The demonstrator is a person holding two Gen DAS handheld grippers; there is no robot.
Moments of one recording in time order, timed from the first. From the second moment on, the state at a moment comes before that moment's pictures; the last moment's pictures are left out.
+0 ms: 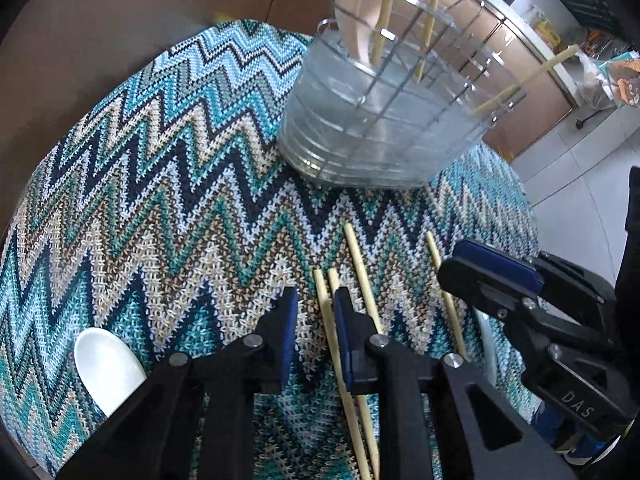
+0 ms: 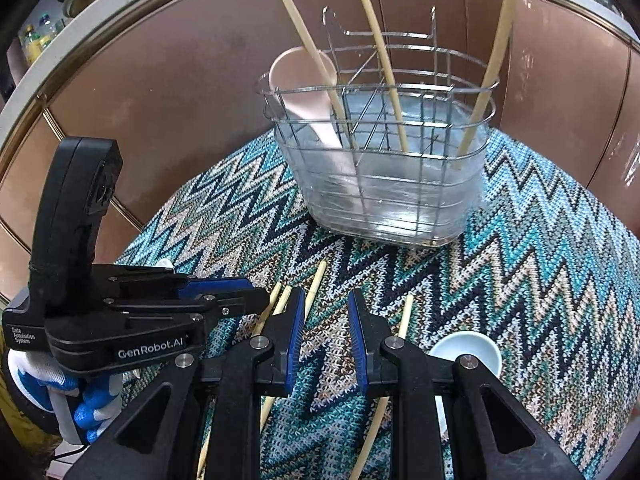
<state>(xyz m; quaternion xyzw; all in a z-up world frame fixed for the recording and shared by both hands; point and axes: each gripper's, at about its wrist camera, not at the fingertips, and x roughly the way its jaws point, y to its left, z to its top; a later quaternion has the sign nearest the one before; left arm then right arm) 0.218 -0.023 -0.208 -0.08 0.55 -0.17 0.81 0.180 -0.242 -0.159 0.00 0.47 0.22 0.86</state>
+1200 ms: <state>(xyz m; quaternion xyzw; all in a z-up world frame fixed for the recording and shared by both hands) 0.232 -0.043 -0.229 -0.04 0.58 -0.21 0.79 0.243 -0.184 -0.218 -0.04 0.56 0.21 0.80</state>
